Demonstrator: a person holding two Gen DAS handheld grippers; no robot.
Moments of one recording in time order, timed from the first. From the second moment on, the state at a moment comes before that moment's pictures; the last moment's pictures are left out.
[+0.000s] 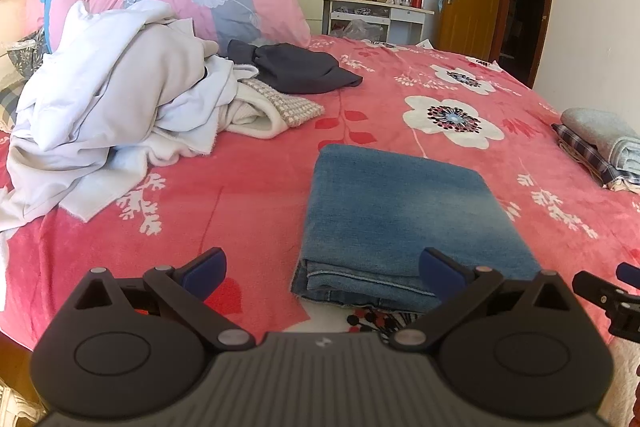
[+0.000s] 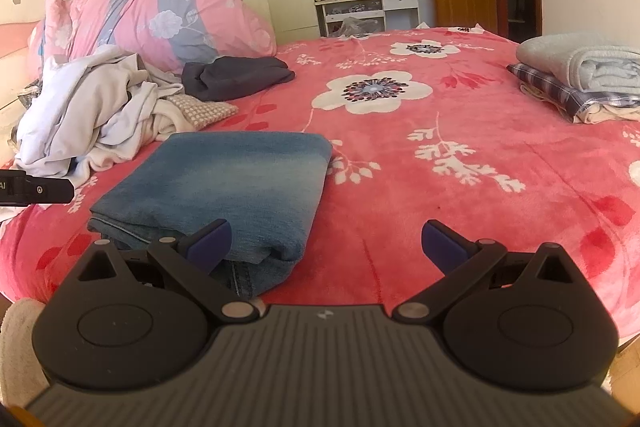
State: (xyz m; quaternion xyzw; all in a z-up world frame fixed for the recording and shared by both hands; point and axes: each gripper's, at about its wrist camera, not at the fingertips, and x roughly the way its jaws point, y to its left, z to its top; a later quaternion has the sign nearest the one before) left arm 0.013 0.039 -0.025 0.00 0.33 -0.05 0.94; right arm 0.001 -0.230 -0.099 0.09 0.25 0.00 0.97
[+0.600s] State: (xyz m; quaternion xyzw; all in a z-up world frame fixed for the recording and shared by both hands) left arm 0.014 0.042 -0.026 0.00 0.33 -0.05 0.94; right arm 0.004 -0.228 -0.098 0.09 0.25 0.01 0.97
